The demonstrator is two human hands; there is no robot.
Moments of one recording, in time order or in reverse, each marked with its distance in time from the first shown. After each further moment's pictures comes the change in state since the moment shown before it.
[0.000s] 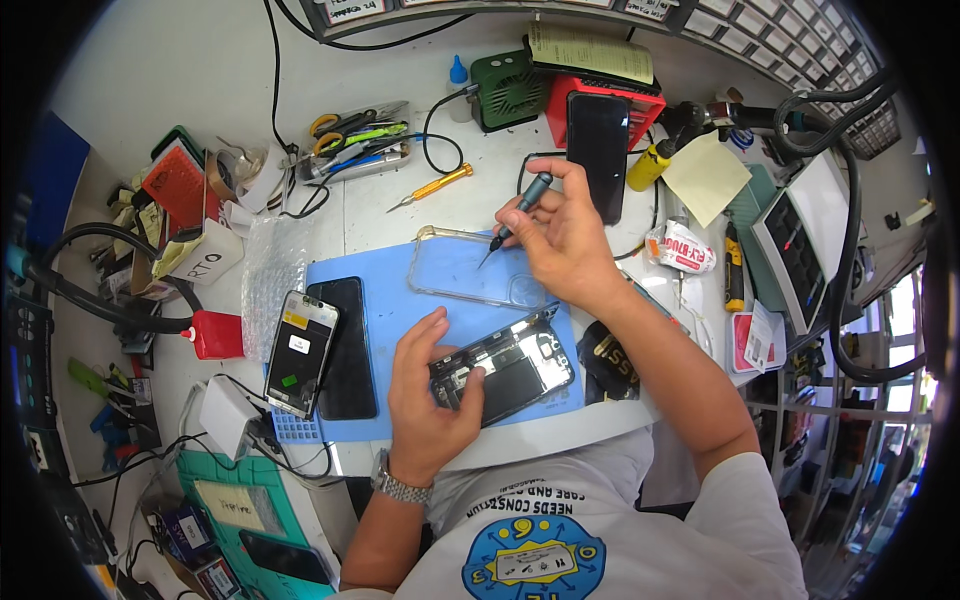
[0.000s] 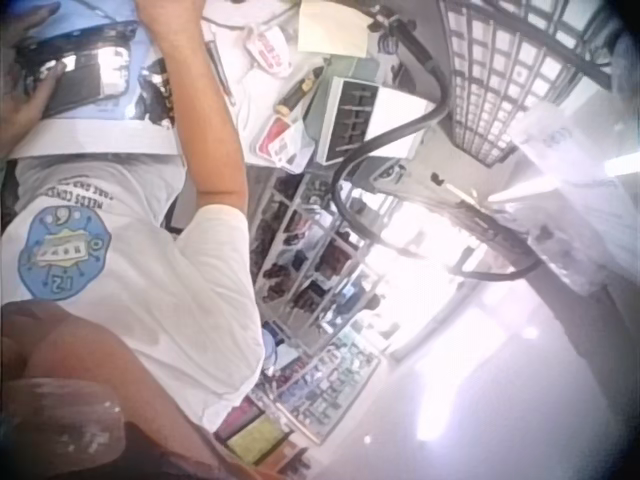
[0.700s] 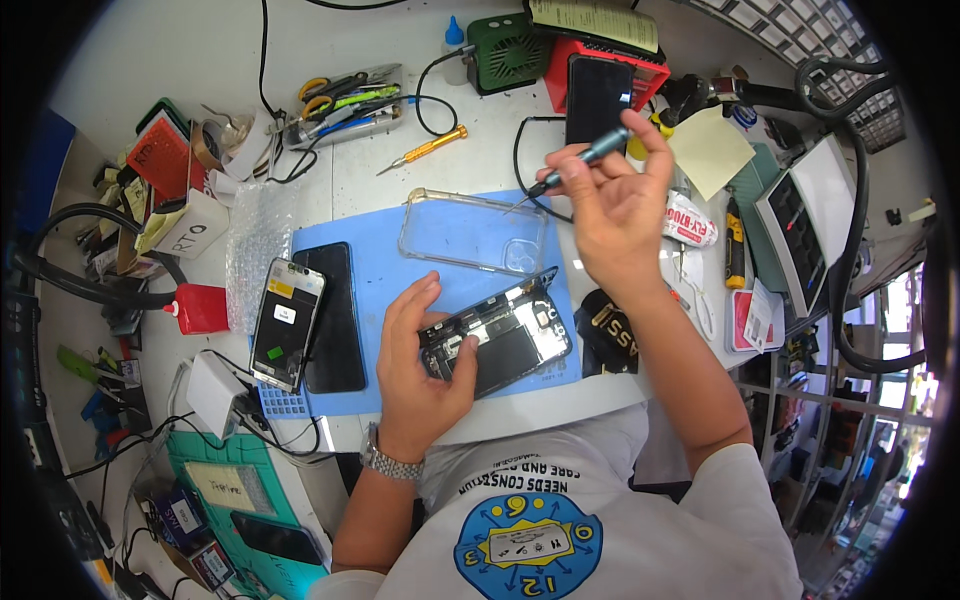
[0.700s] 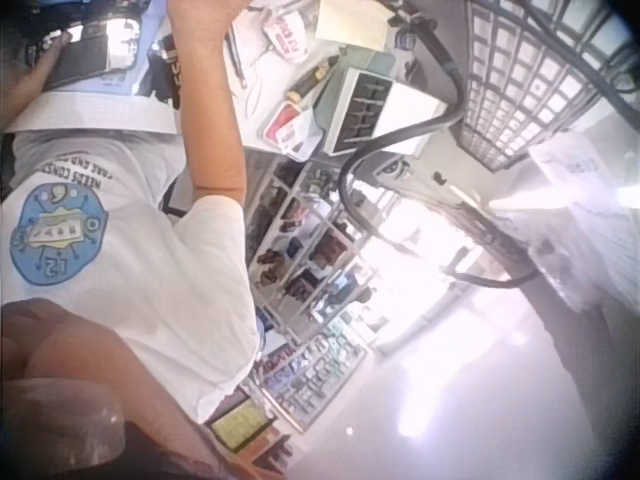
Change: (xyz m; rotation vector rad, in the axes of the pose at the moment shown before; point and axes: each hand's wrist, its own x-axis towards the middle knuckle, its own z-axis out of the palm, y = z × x) left_hand -0.001 -0.003 0.001 -0.005 -0.007 0.002; right_hand -0.024 -0.028 -0.006 0.123 0.276 -0.244
